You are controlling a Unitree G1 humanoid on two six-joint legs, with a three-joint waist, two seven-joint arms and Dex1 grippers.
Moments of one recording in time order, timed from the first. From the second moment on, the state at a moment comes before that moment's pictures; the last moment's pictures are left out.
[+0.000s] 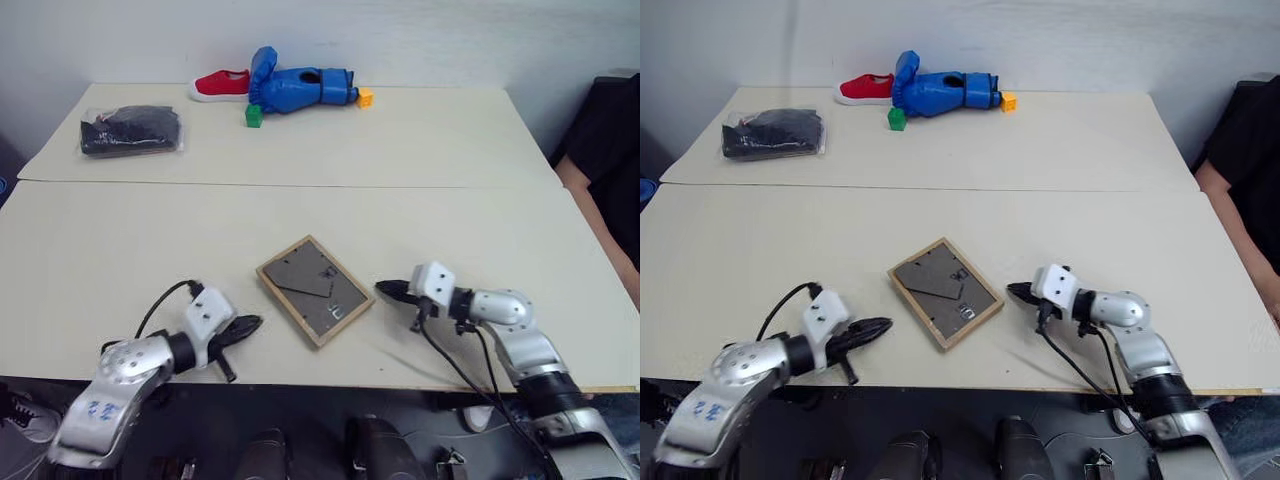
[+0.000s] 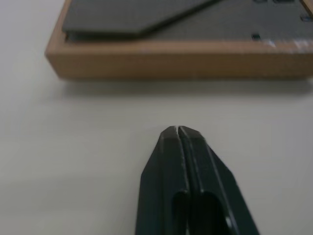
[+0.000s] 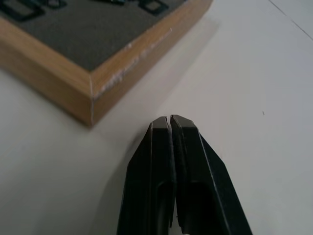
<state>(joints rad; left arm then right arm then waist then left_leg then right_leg) -0.03 0.62 -0.03 -0.41 -0.27 0.52 -0.63 -0.42 -0.47 0.17 0.29 0.07 -0.21 0.97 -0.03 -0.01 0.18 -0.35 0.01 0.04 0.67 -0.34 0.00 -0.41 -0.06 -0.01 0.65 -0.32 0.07</state>
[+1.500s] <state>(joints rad) -0.47 0.79 0.18 0.10 -1.01 1.61 -0.63 -0.27 -0.60 0.26 -0.08 0.04 -0.01 1.01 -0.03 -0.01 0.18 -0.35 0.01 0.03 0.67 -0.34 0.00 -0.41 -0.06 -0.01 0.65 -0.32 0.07</state>
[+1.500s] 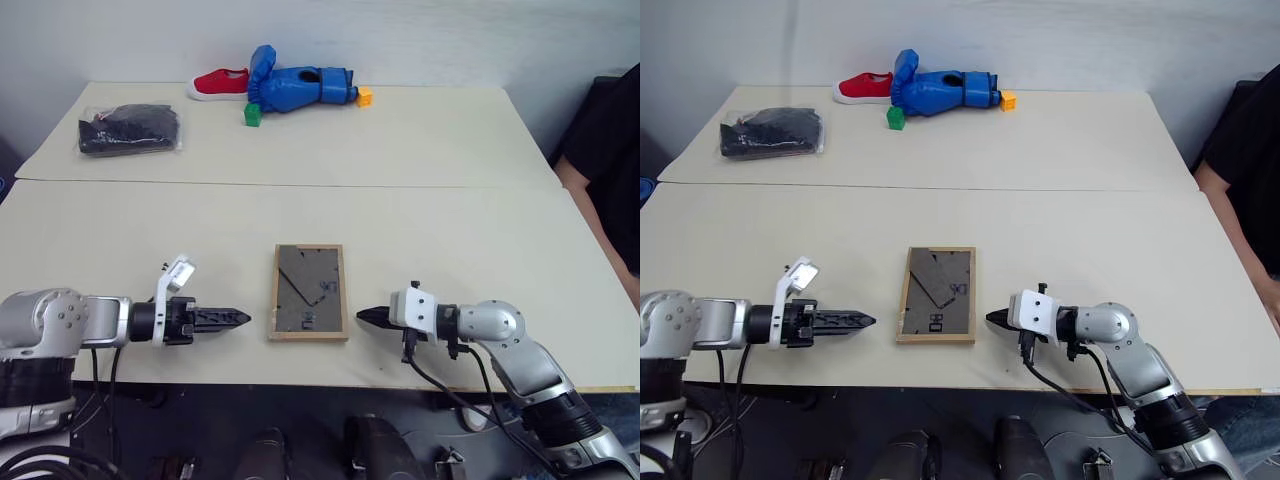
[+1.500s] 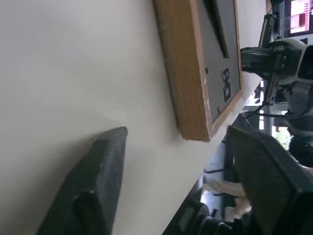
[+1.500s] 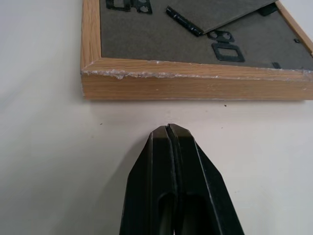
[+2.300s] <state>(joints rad) -0.56 0.55 0.08 0.33 -1.75 1.54 0.21 -0.33 -0.57 0.33 -0.13 -0.06 0.08 0.98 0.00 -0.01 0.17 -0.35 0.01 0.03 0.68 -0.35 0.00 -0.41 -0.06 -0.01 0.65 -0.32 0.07</state>
